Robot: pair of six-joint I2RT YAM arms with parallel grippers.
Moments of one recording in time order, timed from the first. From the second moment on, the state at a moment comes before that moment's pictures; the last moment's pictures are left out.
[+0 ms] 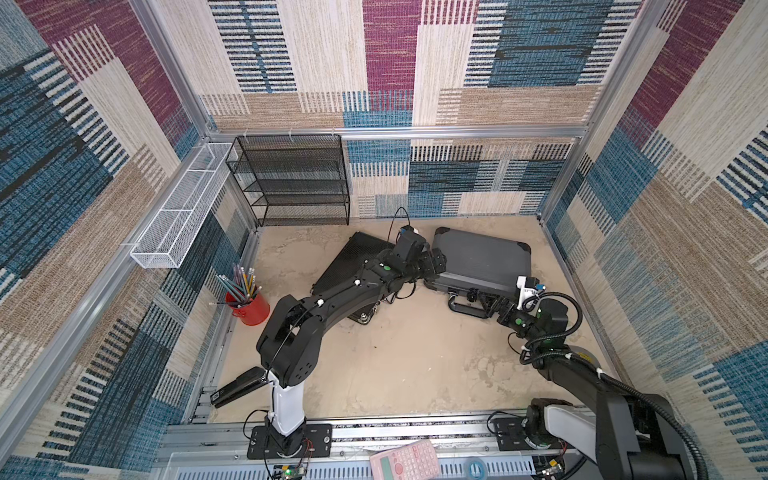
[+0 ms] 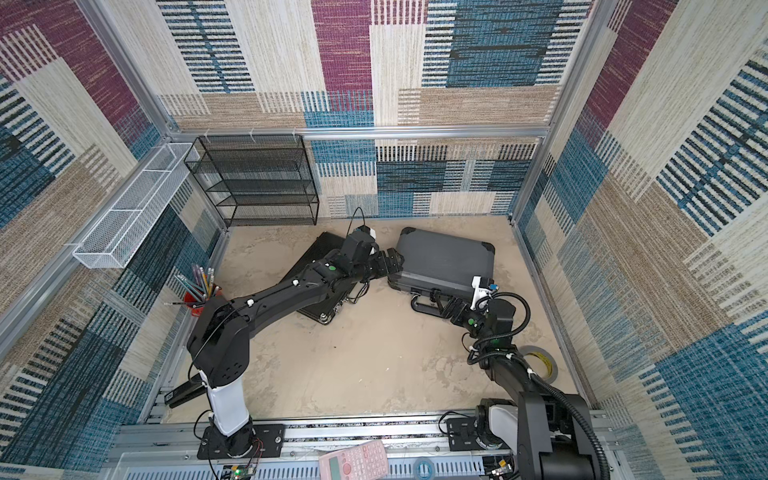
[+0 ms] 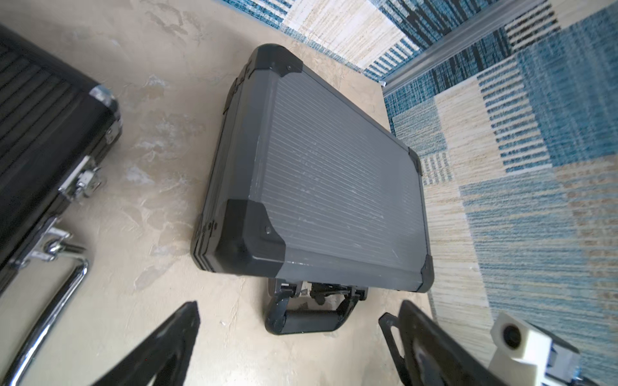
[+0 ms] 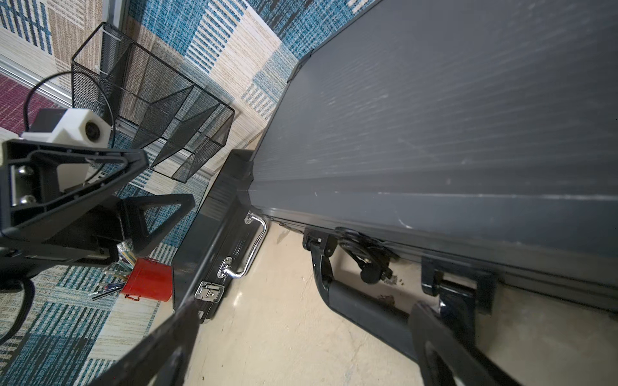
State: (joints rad) left arm -0.74 1.92 1.55 -0.23 0.03 -0.77; right arm -0.07 1.11 0.24 0.54 -0.59 0.64
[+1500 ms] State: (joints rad) left arm -0.68 2.24 1.86 -0.45 0.16 -0.42; right arm 0.01 1.30 0.29 0.61 -0.59 0.54
